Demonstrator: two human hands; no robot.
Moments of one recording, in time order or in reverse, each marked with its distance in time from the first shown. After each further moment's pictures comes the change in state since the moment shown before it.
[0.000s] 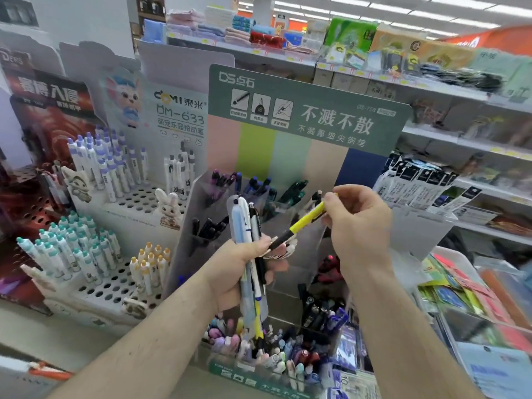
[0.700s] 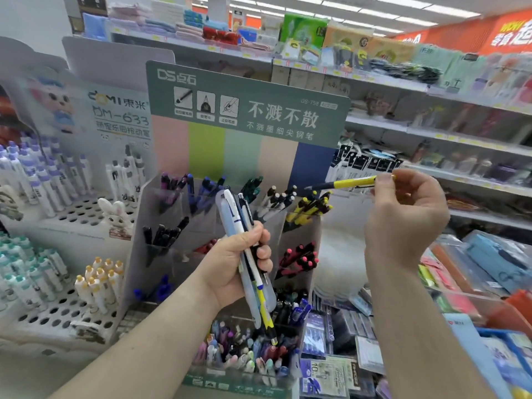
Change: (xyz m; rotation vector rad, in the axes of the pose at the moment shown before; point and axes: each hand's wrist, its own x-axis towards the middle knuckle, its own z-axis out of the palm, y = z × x) left_hand 0.027 -0.016 0.042 -0.279 -0.231 -0.051; right_hand 0.023 -0.005 -0.077 -0.027 0.605 -0.244
